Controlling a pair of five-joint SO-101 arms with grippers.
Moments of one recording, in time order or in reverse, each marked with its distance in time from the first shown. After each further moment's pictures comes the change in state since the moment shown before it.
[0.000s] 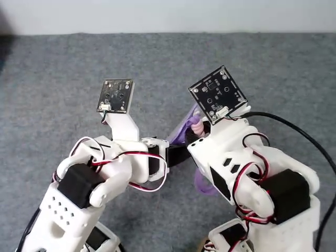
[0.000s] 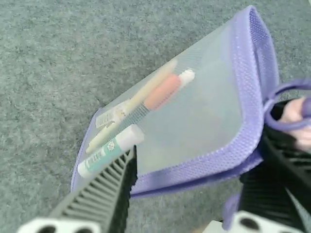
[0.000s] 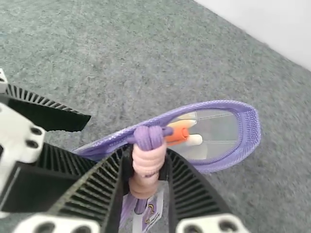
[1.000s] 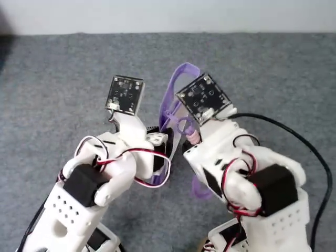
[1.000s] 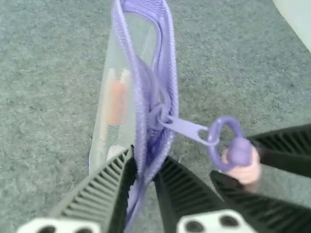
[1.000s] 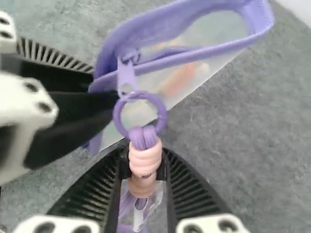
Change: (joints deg) left arm 0.7 -0.6 4.5 -10.3 -7.8; right arm 0.2 -0.9 3.0 2.0 0.6
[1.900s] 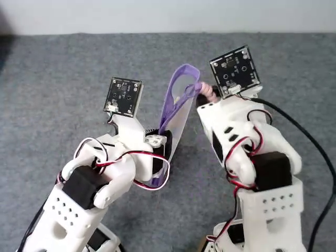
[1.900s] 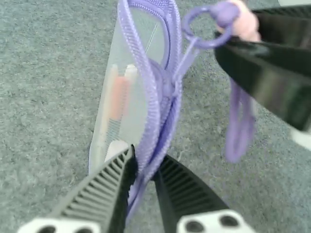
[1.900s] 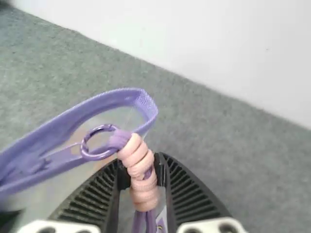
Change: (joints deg) left arm 0.0 -0.4 0.5 2.5 1.8; right arm 15.5 0.2 11.7 -32.3 1.6
